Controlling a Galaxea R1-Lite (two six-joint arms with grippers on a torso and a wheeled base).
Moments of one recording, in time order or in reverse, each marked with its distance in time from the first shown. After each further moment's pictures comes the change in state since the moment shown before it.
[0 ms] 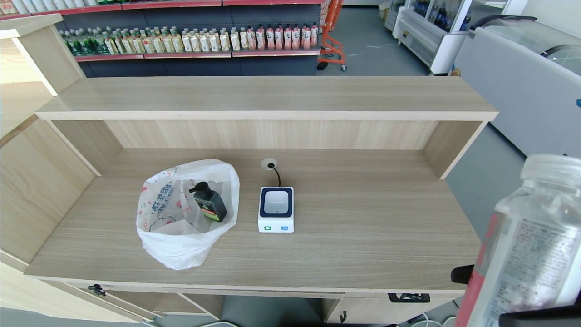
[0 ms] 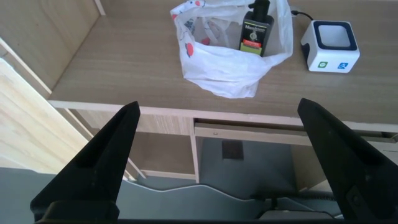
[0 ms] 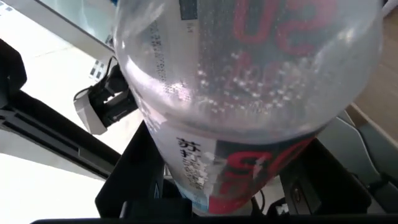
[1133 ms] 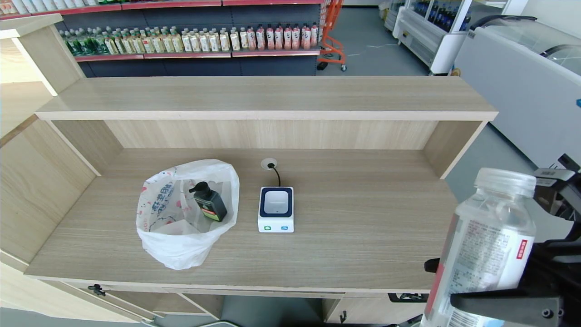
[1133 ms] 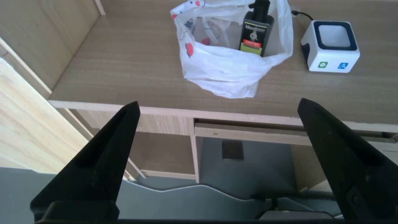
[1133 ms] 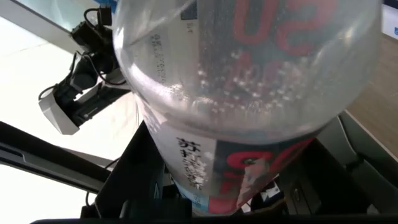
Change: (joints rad) left arm 0.000 0.000 0.000 0.000 0.000 0.000; right arm -0.055 0.119 0.020 -0.027 0.009 -0.112
